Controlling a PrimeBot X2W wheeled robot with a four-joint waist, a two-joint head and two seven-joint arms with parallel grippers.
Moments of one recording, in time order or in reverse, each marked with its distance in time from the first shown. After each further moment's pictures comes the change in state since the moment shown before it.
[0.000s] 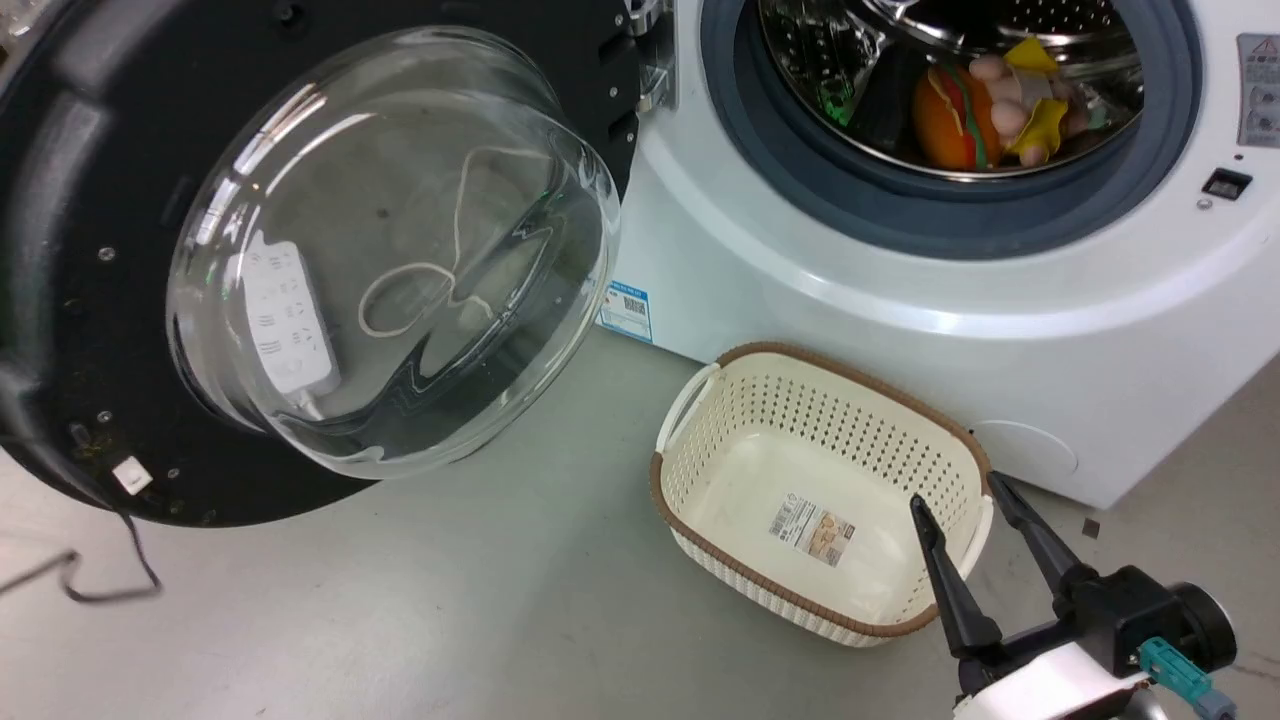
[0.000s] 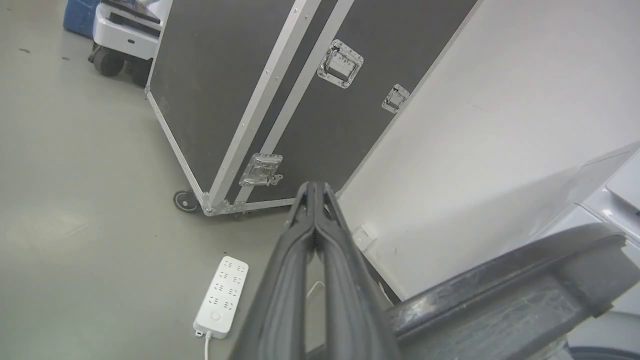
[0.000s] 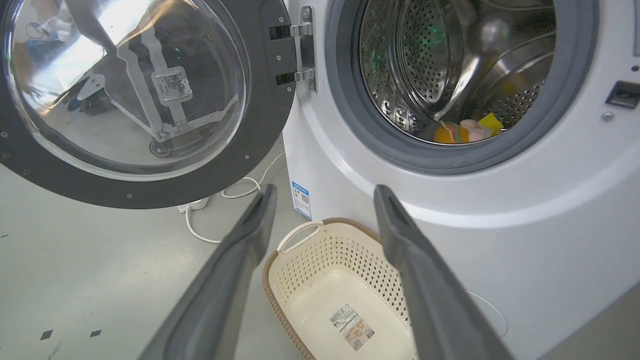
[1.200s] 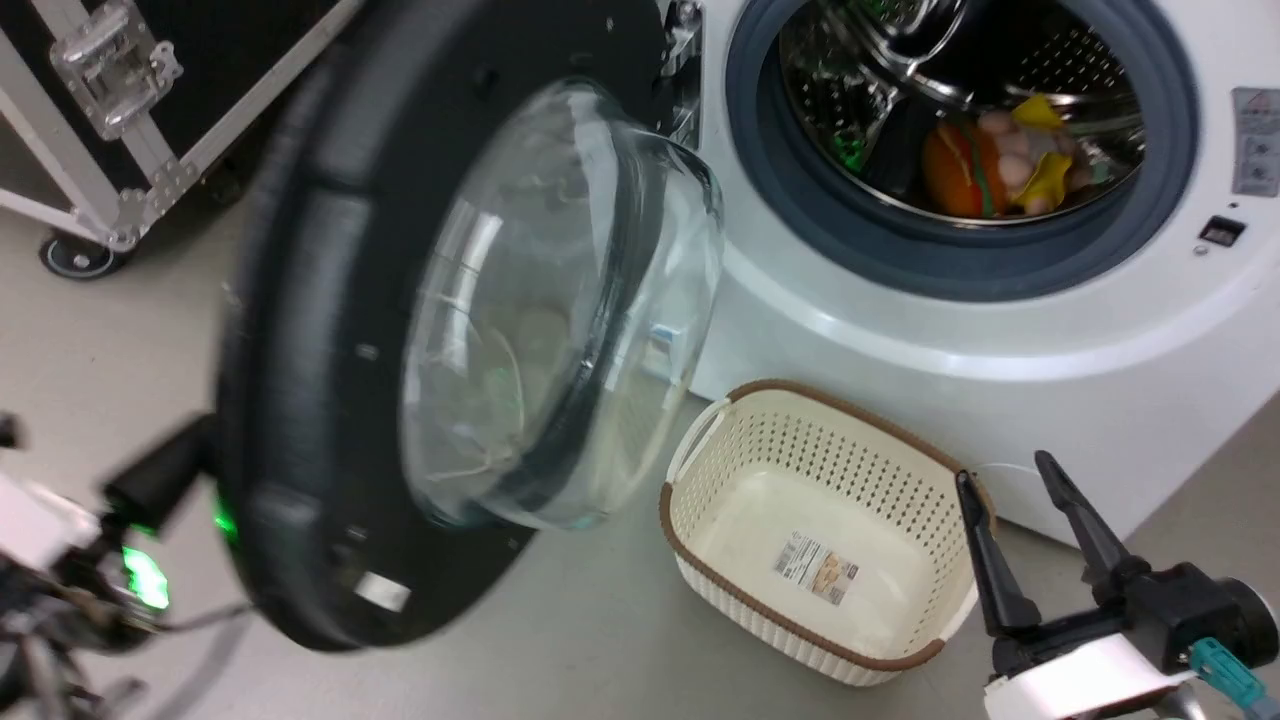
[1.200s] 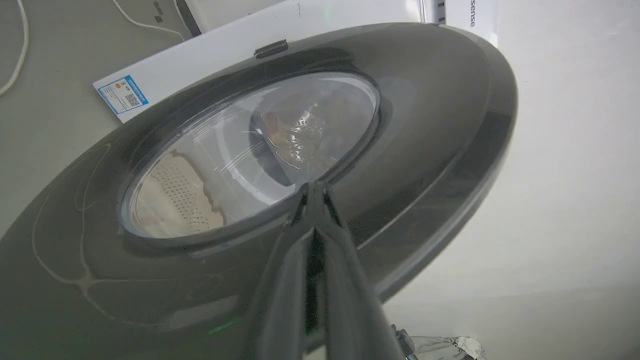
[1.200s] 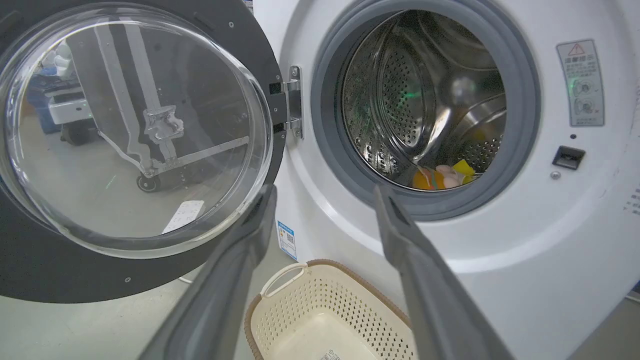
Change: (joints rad) left arm 0.184 -0.220 0.034 -0.199 -0.660 0.032 0.914; right arm -0.013 0.011 -0.068 0.002 -0.001 0.000 -0.058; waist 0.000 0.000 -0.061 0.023
